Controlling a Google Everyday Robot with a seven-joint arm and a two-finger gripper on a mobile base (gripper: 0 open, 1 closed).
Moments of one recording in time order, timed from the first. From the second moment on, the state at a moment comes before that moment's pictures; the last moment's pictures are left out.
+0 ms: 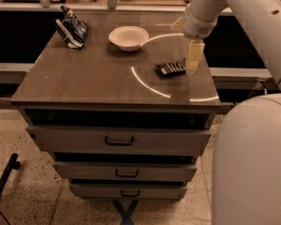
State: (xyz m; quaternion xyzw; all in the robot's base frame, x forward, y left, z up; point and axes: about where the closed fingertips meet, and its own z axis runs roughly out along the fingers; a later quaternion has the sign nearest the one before) arm 0.711 -0.148 0.871 -0.76 0.62 -0.03 0.18
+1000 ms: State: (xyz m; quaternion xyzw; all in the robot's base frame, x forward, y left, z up) arm 0.719 -0.166 0.838 -0.78 0.62 -0.04 0.09
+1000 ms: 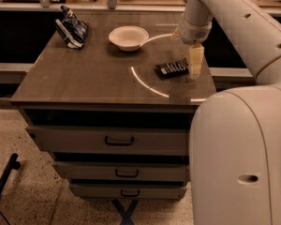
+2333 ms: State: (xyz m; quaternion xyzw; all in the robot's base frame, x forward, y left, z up) arm 0.720 -0.157 0.831 -0.79 0.61 -0.01 0.09
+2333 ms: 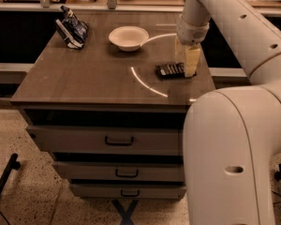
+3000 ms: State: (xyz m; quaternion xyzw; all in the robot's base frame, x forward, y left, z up) arm 0.720 -0.157 0.836 -0.79 0.61 -0.01 0.10
